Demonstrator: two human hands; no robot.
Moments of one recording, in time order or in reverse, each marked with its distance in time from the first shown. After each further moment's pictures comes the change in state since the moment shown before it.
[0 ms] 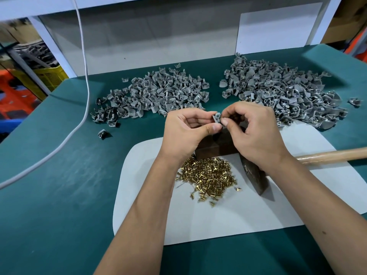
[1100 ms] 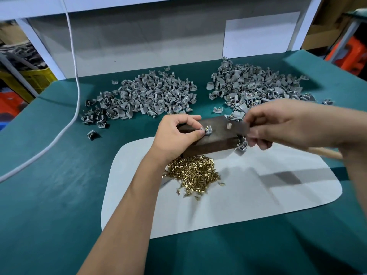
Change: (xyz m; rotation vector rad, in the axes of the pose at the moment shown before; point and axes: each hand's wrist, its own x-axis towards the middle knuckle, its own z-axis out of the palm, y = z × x) left_hand -0.001 -0.005 -0.003 0.427 -0.043 -0.084; right_hand 0.015 0.006 -0.110 0.145 -0.820 0.299
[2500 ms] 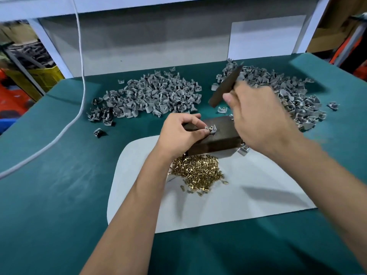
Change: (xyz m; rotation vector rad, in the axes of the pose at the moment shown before) left_hand 0.000 0.008 -0.002 -0.002 0.008 -0.048; right_hand 0.042 -0.037 0.051 -0.631 0.656 0.007
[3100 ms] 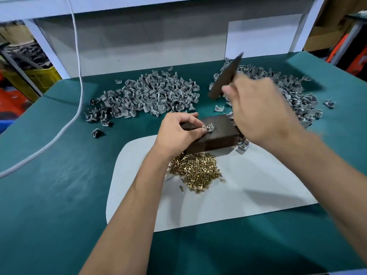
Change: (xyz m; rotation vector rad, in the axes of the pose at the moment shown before) left_hand -0.001 0.003 0.001 0.002 0.007 -0.026; right_hand 0.006 0.001 -0.008 0.033 0.043 0.009
